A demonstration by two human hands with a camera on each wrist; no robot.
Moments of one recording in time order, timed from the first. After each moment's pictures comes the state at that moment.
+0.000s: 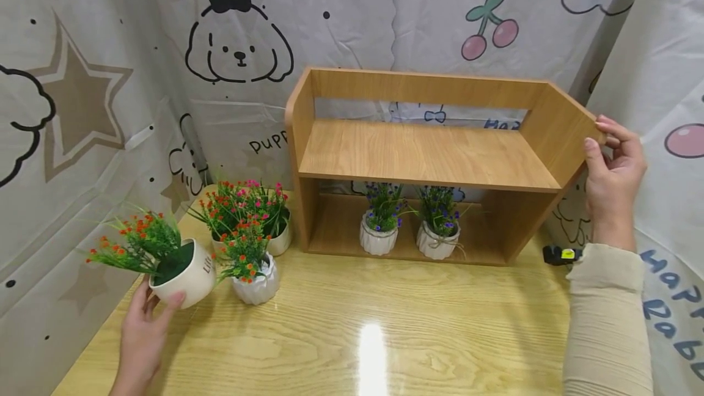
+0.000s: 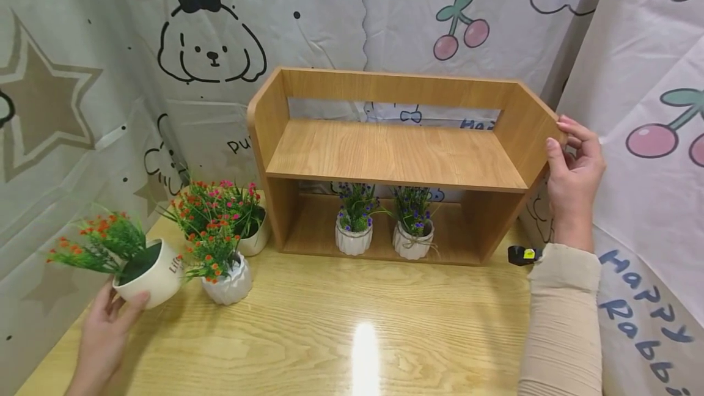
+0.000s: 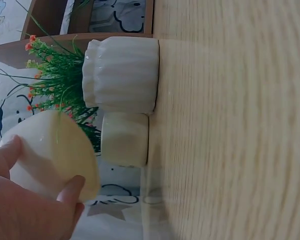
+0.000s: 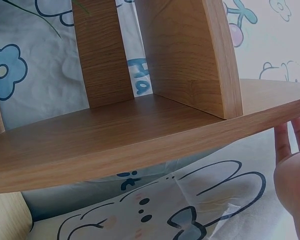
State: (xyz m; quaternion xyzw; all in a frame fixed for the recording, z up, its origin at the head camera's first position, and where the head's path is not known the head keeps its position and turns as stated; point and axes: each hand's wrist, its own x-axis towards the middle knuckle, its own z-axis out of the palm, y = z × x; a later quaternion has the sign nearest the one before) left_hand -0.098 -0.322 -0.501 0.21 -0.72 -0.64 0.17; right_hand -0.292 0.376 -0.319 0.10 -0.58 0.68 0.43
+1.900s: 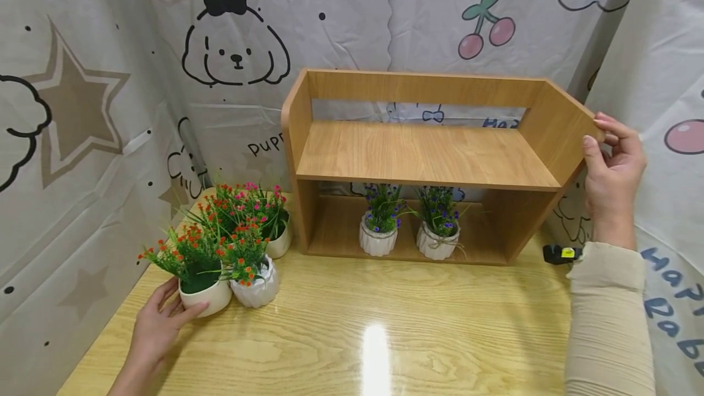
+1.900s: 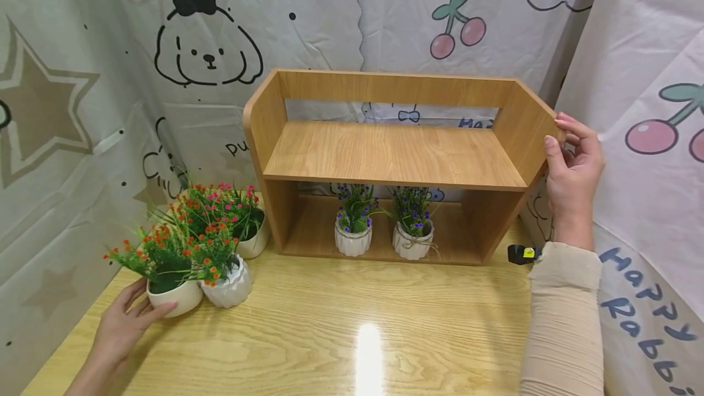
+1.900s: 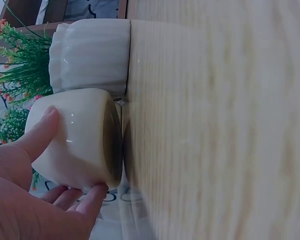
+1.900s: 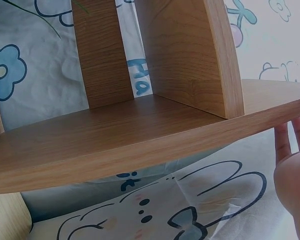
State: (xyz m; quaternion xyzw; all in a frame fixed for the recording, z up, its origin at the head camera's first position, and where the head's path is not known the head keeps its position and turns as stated) left_hand -0.124 -0.341 -0.514 0.21 -0.78 -0.59 -0.01; right_hand -0.291 0.377 -0.319 0.10 -0.59 0.67 0.43
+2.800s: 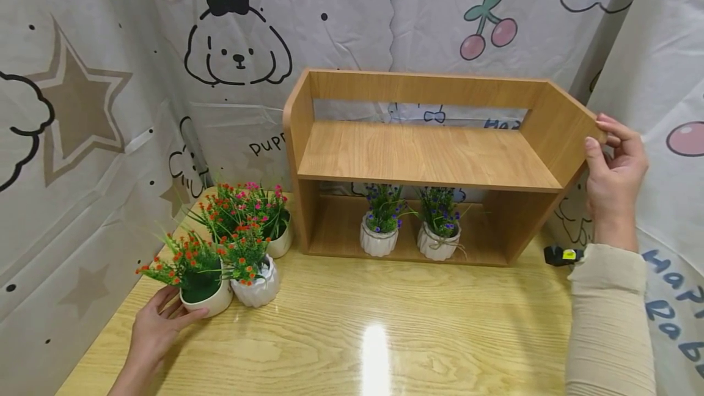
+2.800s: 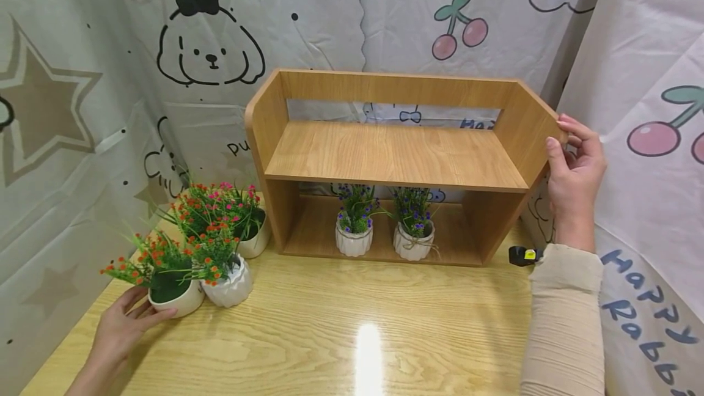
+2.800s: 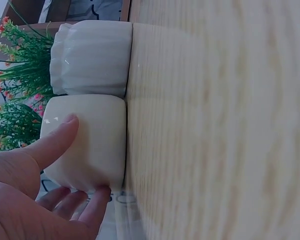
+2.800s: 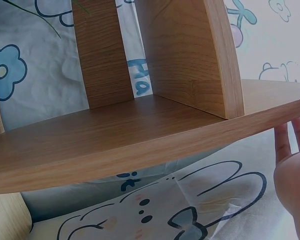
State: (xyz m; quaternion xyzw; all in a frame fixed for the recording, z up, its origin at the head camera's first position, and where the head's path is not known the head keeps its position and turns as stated) left_hand -0.122 -0.342 -0.517 0.23 -0.77 -0.60 -0.01; right_hand -0.290 0.377 -0.319 0.09 -0.60 0.67 0.43
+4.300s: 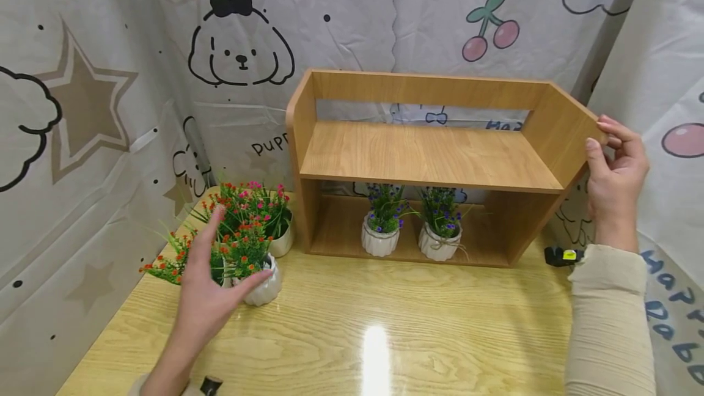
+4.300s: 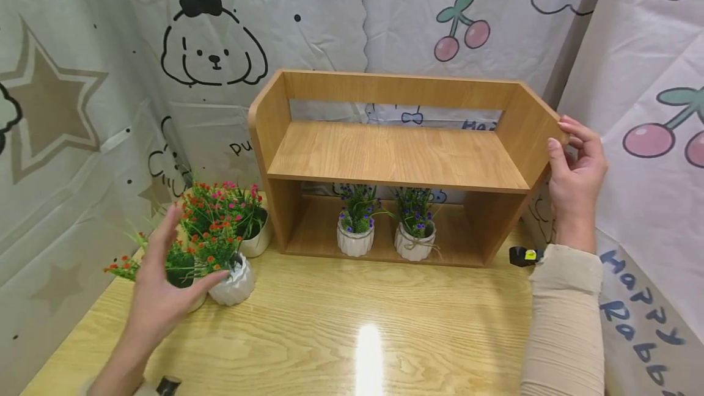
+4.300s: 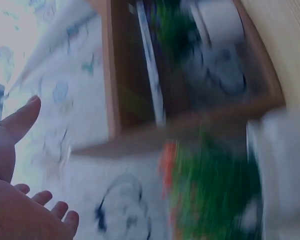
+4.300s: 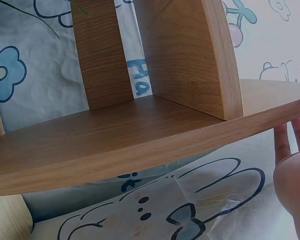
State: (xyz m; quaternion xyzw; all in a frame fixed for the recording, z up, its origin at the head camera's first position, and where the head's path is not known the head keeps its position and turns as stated) left_hand -0.111 -0.215 -0.392 -0.04 -0.84 -0.47 0.25; right_hand -0.287 0.375 -0.316 0.07 -0.61 0.67 0.42
